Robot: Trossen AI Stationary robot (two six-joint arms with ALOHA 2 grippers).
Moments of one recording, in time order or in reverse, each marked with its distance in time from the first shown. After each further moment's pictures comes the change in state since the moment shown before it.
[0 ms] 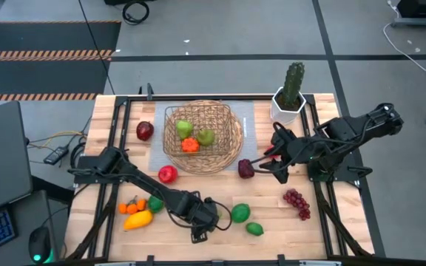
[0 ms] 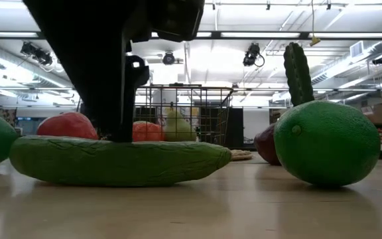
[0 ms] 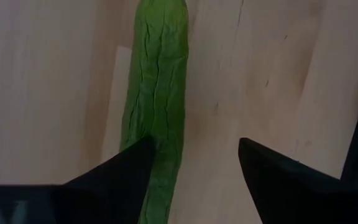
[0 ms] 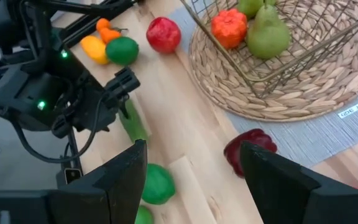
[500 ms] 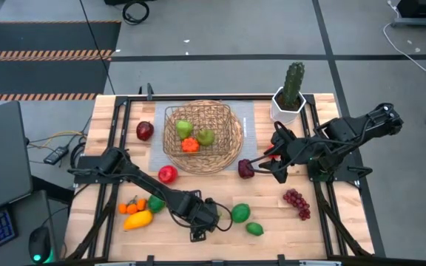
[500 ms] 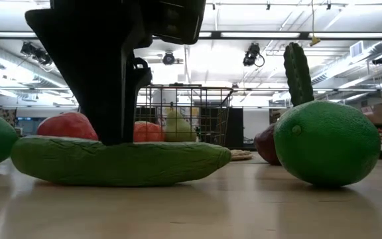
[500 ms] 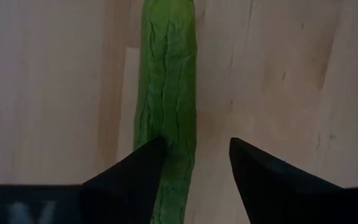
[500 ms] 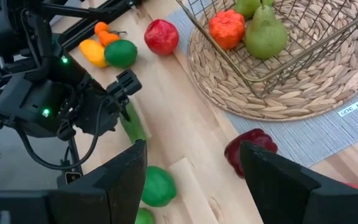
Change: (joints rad) left arm 0.013 0.044 0.004 -0.048 -0.039 0.055; right arm 0.003 0.003 0.000 0.001 0.015 0.024
